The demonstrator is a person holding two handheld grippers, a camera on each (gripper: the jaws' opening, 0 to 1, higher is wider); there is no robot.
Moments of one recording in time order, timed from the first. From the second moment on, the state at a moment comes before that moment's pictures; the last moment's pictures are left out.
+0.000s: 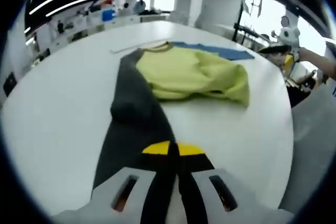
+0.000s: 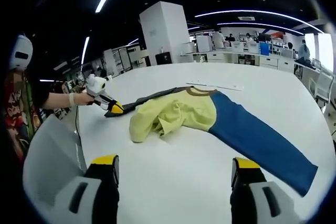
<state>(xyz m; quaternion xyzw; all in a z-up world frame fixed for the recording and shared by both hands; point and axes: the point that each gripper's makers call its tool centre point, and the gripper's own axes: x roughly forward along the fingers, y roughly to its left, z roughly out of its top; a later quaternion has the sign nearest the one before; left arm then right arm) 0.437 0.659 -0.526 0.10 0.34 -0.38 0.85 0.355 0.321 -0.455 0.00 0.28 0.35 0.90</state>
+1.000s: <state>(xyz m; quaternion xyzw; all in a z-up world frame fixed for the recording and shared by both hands) 0.433 0.669 -0.518 0.07 0.33 -0.37 0.87 0.355 0.327 -0.458 0.00 0.29 0.35 0.89</state>
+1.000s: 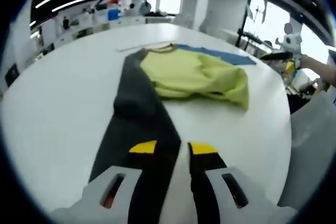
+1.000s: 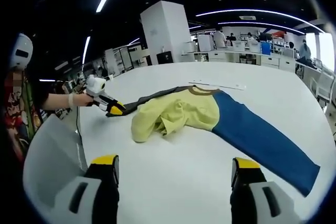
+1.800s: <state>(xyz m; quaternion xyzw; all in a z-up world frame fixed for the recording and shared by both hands) 0.440 0.782 -0.518 0.06 0.35 -0.26 0.90 0.358 0.338 -0.451 0.00 0.27 0.36 0.89</state>
